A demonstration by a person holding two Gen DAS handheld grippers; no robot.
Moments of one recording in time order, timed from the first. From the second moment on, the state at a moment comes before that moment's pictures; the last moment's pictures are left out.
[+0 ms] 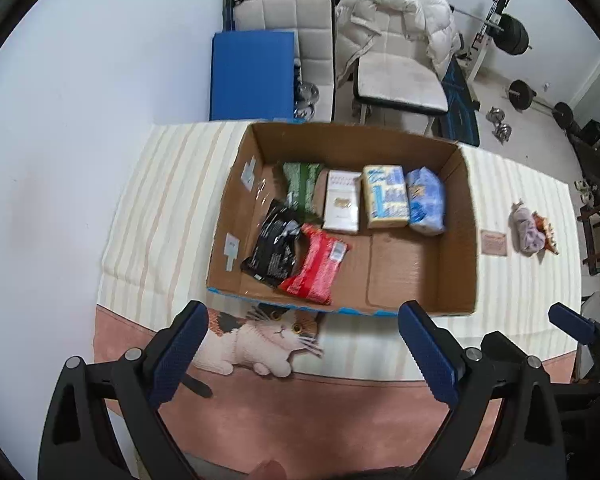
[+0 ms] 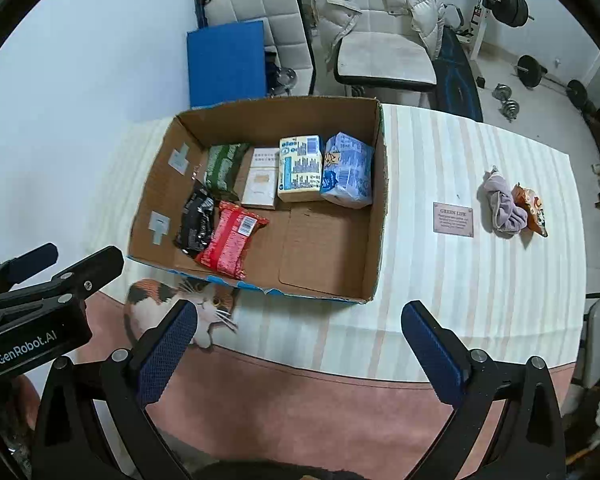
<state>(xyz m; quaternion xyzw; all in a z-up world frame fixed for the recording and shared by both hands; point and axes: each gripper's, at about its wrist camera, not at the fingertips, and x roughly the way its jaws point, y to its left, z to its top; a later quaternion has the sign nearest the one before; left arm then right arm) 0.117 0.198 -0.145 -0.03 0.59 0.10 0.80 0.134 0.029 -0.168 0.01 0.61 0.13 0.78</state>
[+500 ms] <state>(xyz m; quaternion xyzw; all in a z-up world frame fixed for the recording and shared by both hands) 0.227 0.012 -0.166 -0.08 0.61 -0.05 0.78 0.184 -0.184 -0.136 0.07 0.57 0.02 0.82</state>
